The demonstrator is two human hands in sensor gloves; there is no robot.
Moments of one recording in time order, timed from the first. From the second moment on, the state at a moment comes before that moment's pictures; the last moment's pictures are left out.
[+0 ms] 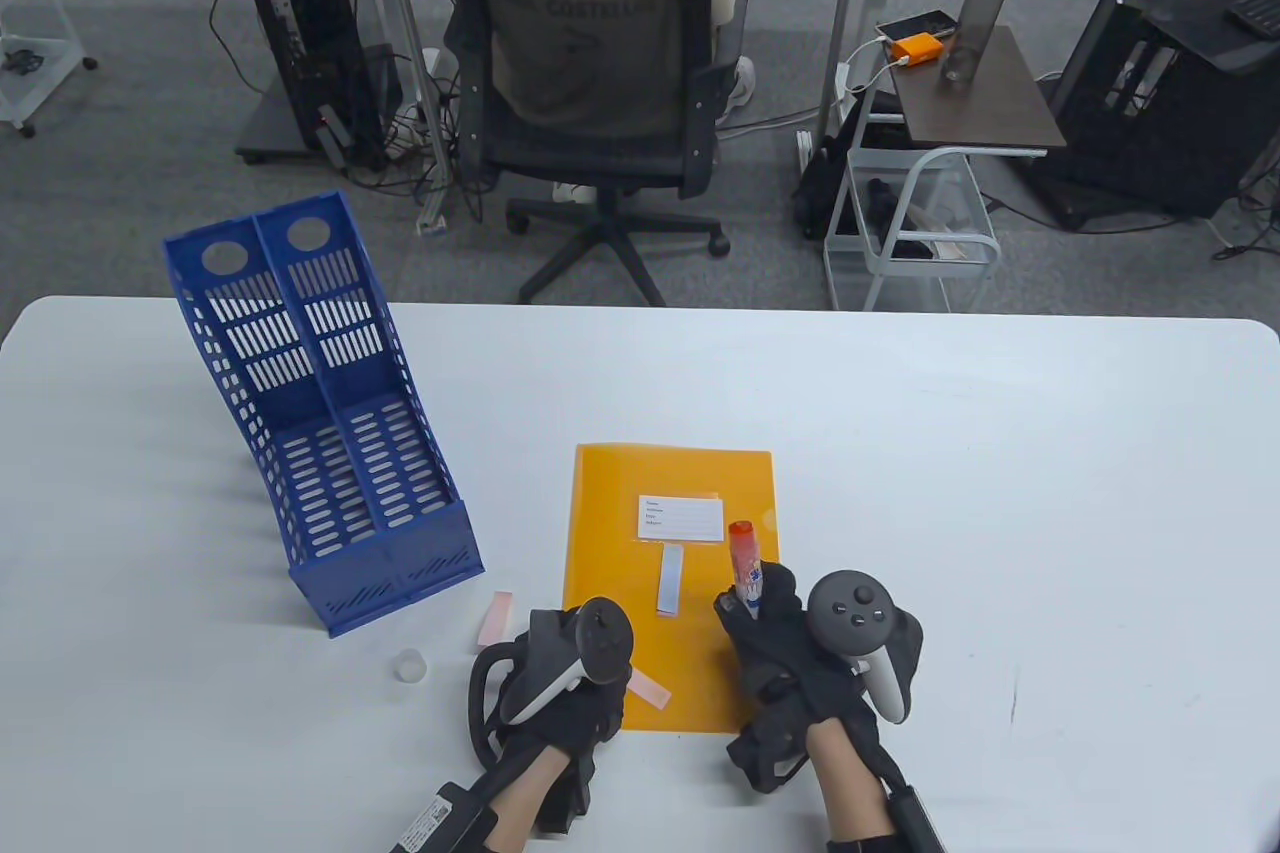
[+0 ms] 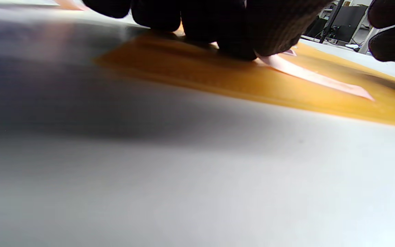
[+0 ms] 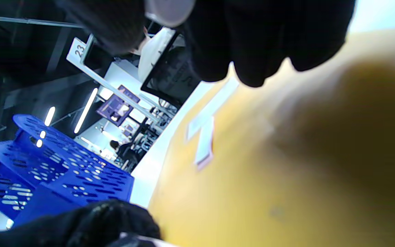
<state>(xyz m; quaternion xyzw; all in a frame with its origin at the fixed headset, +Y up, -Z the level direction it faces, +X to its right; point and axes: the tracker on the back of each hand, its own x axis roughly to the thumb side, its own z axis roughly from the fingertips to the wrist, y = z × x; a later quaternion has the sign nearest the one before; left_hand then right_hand) -0.085 -0.773 -0.319 -0.15 -0.05 0.10 0.98 0.152 -0.764 -0.341 0.03 0.04 0.89 0.45</state>
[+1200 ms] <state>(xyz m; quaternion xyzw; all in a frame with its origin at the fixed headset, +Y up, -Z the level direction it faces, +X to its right) -0.100 -0.763 -0.319 -0.16 -0.06 0.21 0.96 0.150 -0.767 -0.345 0.04 0.11 0.89 0.44</state>
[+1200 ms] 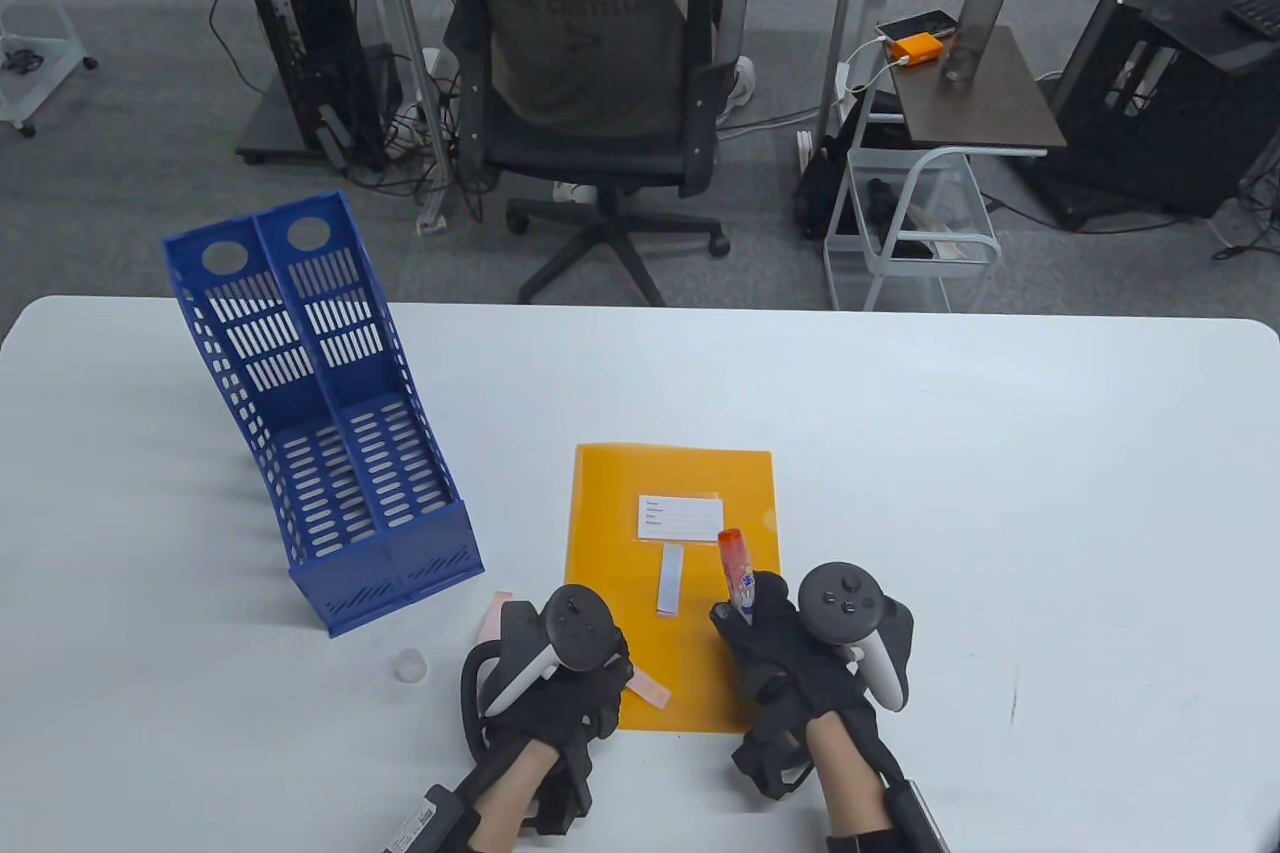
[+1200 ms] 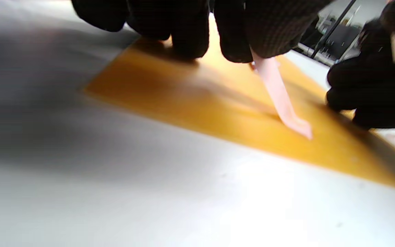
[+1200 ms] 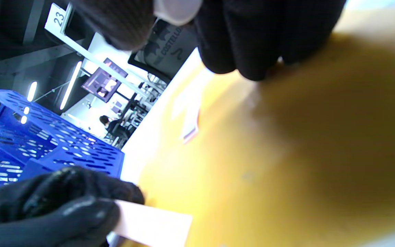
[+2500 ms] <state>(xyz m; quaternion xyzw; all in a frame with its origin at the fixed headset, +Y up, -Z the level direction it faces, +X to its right) -0.051 -0.727 -0.410 -0.02 -0.02 0.03 1.00 0.151 -0.766 -0.346 0.03 0.11 0.88 0.45</state>
